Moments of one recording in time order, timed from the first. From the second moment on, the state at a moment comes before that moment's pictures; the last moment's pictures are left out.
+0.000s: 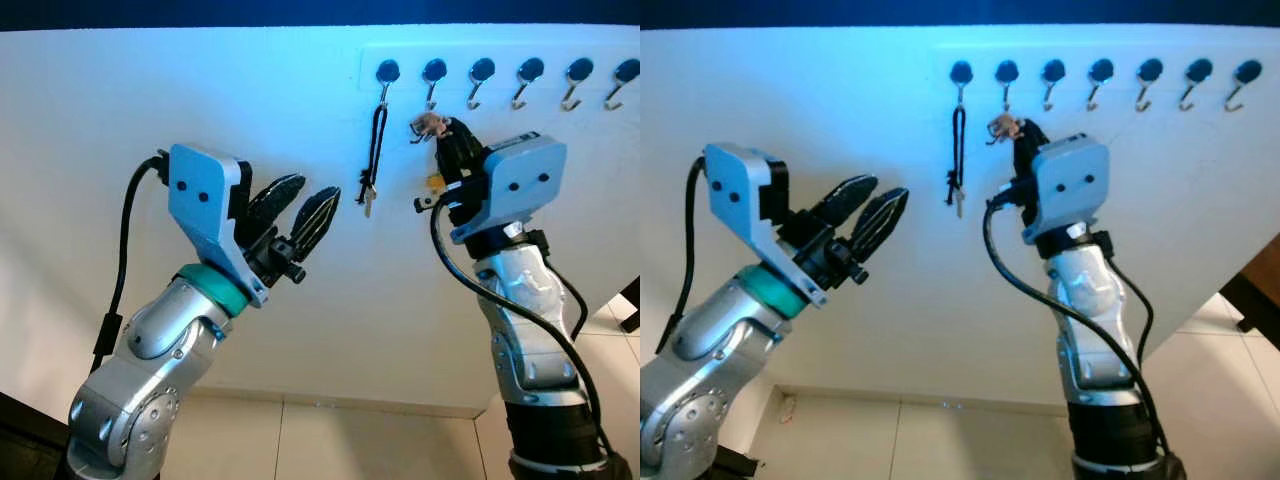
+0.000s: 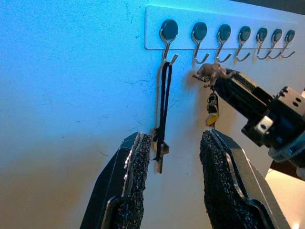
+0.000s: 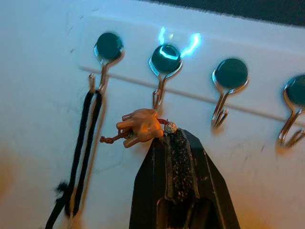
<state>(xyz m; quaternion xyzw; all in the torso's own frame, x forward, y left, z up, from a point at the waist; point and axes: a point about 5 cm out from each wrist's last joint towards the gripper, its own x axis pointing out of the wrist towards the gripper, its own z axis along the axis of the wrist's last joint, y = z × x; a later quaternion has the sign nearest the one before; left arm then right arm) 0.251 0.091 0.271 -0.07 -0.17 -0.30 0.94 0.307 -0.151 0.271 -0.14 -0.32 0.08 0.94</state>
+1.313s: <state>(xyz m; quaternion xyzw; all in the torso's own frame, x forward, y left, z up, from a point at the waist) 0.250 0.090 0.270 -0.07 -0.17 -0.30 0.94 0.301 -0.139 0.342 -0.14 -0.42 0.11 0.89</state>
